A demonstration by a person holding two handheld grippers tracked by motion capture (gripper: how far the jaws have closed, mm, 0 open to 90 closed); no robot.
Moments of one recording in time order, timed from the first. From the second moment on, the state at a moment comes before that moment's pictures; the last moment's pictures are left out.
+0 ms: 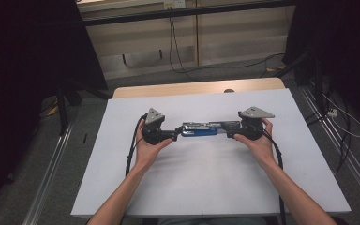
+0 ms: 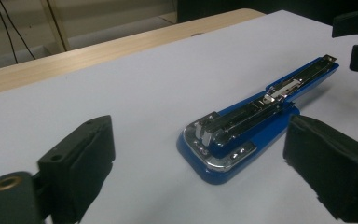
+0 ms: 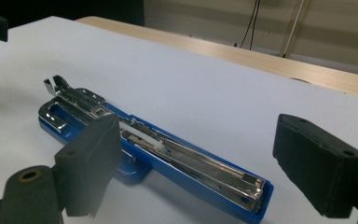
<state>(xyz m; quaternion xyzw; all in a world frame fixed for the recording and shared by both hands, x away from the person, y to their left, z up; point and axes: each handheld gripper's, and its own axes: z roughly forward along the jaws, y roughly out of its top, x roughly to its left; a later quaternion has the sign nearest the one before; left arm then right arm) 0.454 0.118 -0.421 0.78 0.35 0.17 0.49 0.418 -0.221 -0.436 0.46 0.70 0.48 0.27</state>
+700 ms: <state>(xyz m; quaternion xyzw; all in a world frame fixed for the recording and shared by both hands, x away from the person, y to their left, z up) 0.423 0.154 -0.418 0.77 0.36 0.18 0.50 0.394 -0.244 -0.426 0.46 0.69 0.49 0.26</state>
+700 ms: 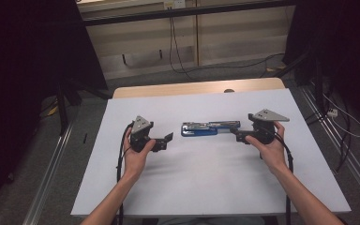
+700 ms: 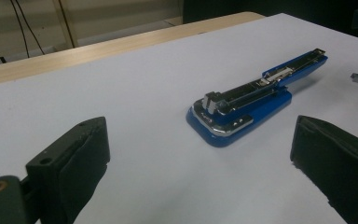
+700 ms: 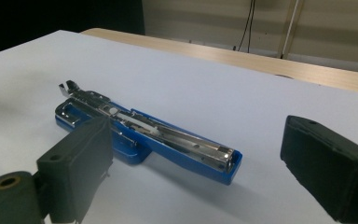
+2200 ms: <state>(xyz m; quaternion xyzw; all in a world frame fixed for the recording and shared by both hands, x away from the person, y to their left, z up) 0.344 0.198 -0.420 0.77 0.35 0.22 0.49 0.373 -0.289 -0.428 0.49 0.70 0.45 0.26</state>
